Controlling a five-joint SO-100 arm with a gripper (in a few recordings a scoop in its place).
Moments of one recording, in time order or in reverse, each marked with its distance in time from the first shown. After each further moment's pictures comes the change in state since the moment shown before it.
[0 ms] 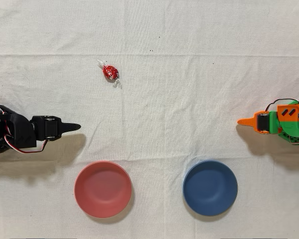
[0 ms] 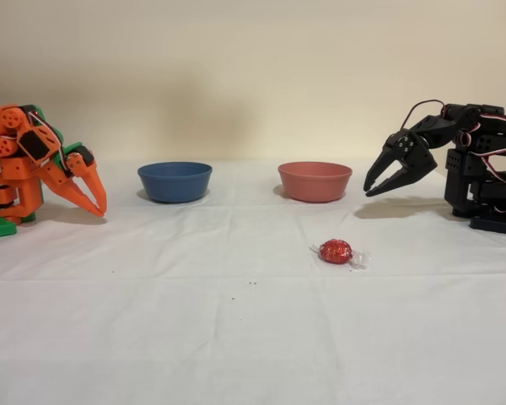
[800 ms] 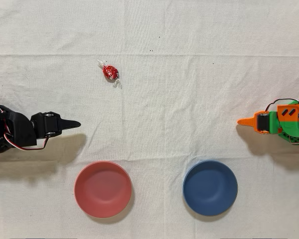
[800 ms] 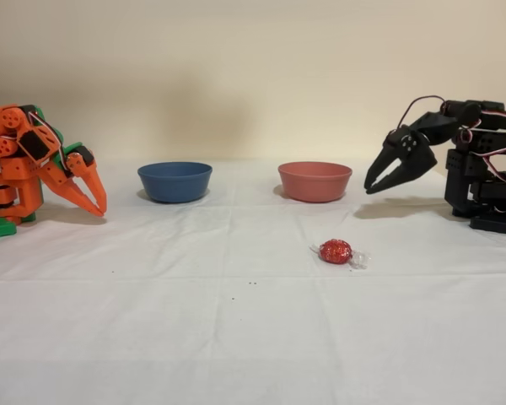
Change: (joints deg) arm -2.1 -7.5 -10.5 -0.6 -8.5
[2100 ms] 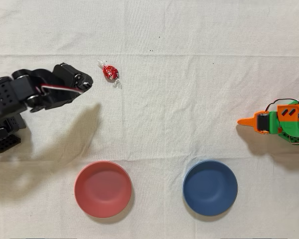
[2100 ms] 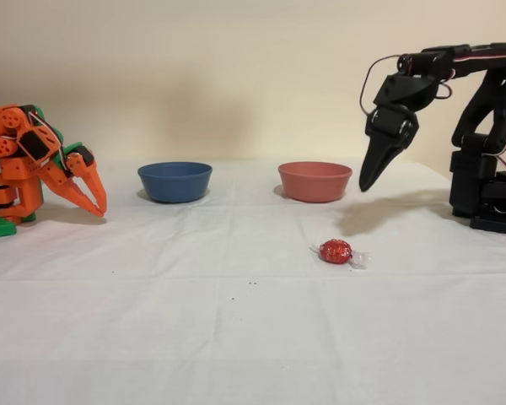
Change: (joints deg) arm -23.6 -67.4 -51.4 5.1 -25.2
